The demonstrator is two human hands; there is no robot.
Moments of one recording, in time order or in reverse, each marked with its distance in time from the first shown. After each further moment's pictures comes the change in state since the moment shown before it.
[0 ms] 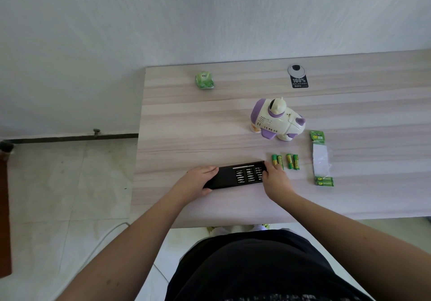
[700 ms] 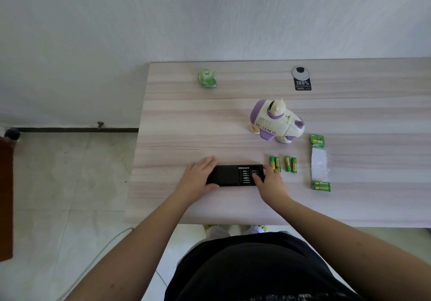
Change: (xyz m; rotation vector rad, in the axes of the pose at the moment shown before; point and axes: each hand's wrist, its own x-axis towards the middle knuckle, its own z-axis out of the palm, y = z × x) left_hand 0.003 0.027 0.007 -0.040 0.092 -0.189; right_hand -0.009 -0.003 -0.005 0.129 -0.057 0.088
